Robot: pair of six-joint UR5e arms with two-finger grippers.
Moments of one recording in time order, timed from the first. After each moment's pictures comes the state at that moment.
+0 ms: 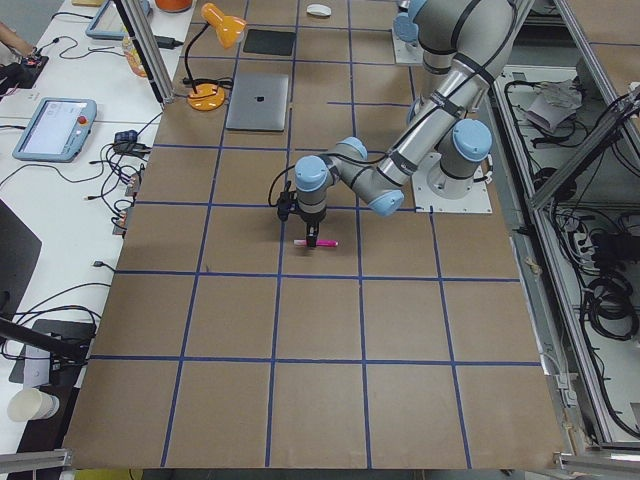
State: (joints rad) left arm -0.86 -1.88 -2.07 -0.81 1.58 0.76; right arm 0.89 -1.29 1.87 -2.15 -1.59 -0.39
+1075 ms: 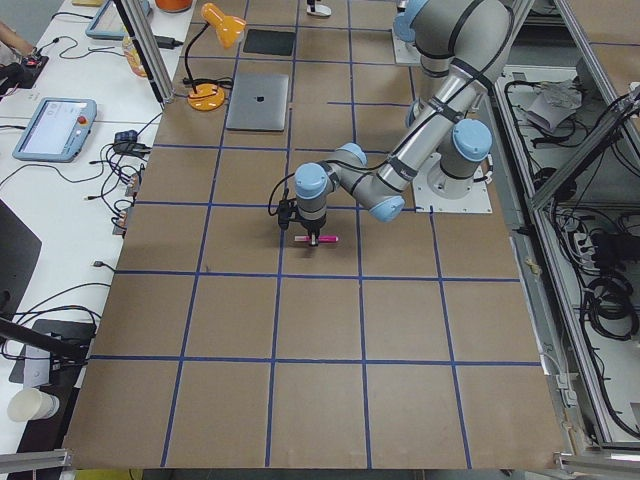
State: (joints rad) left arm -0.85 -1.88 -2.06 -0.84 1.58 0.68; right arm 0.89 -1.20 1.94 -2.19 -1.62 -0.40
